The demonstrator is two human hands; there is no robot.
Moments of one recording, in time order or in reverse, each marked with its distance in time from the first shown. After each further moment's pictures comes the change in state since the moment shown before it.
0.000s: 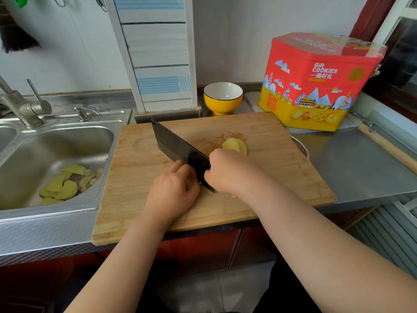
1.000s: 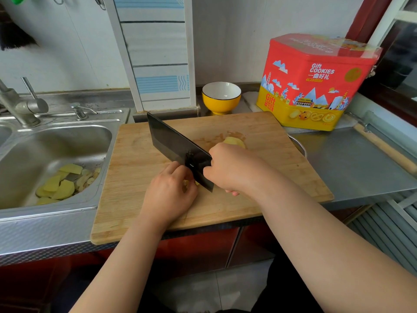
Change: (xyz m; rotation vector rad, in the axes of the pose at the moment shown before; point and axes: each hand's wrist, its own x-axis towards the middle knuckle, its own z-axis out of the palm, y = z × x) left_hand -0.007 0.001 -0.007 -0.015 0.029 0.009; right_hand -0.011 -0.003 -0.009 0.058 0.011 -0.025
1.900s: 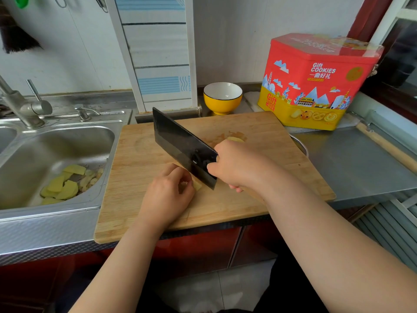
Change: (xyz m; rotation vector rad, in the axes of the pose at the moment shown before) left_hand -0.007 -0.005 -0.006 -0.096 -0.033 -0.062; right_hand 0.003 0.008 -0.002 0.087 -0.009 0.039
